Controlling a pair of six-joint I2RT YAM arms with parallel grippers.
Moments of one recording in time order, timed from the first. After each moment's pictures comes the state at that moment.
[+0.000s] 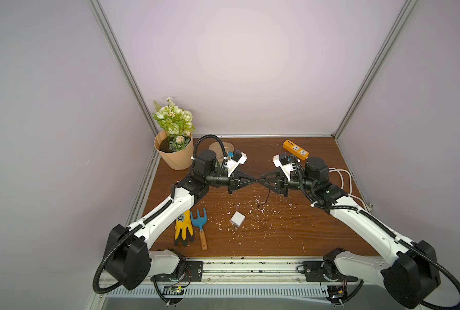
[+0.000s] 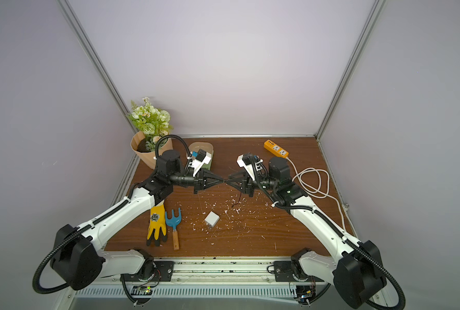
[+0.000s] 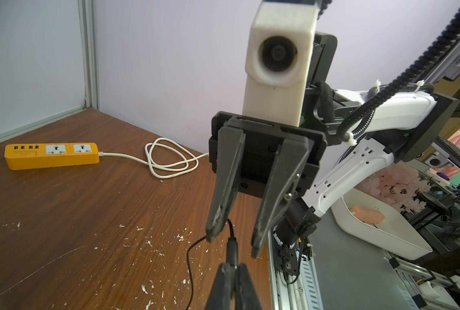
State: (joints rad) left arm -0.50 1.31 0.99 0.04 1.03 -0.09; right arm 0.49 1.17 0.89 0.07 -0.93 0.08
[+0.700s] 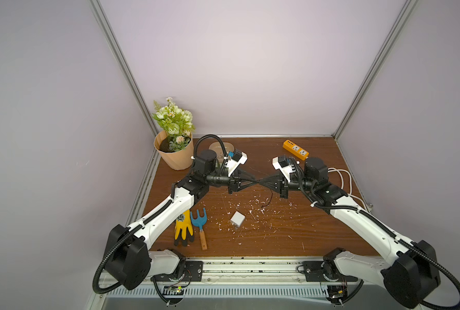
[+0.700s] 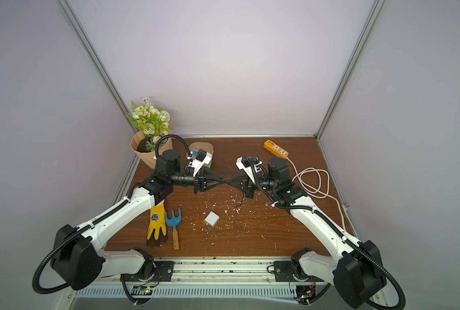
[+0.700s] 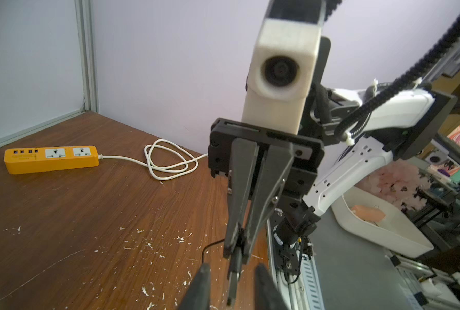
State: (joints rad) left arm -0.50 1.31 1.00 0.04 1.02 -0.10; right arm 0.49 1.17 0.89 0.03 -0.95 0.02
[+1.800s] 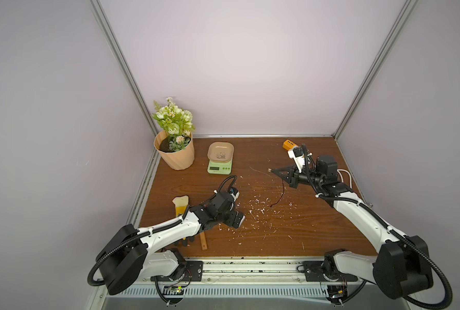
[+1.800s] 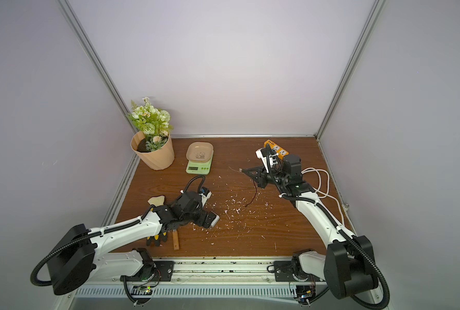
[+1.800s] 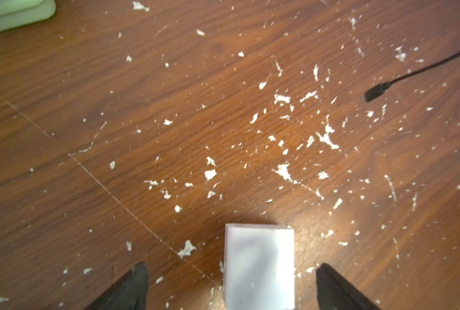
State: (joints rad) left arm -0.81 1.24 0.59 -0.26 -0.04 -0.31; right arm 0.25 1.23 0.84 0.04 -0.92 0.19
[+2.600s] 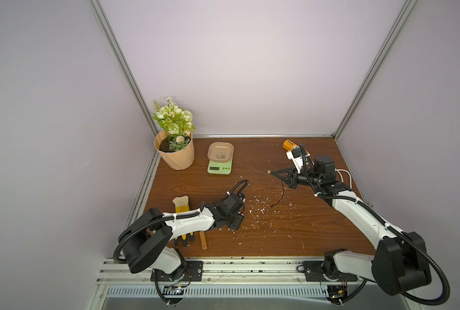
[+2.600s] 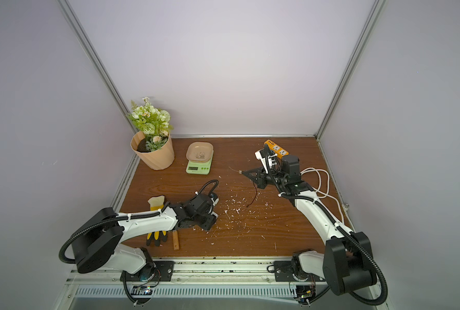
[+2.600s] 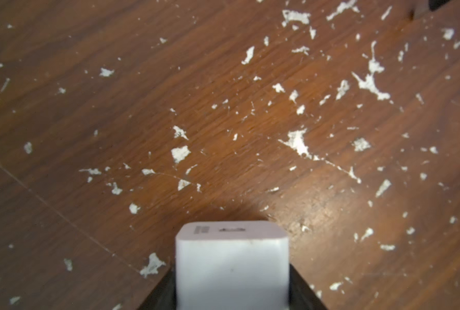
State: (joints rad) left arm -0.87 1.46 0.66 -0.26 -0.07 -0.27; right arm 0.25 1.26 0.84 0.01 -0.93 0.19
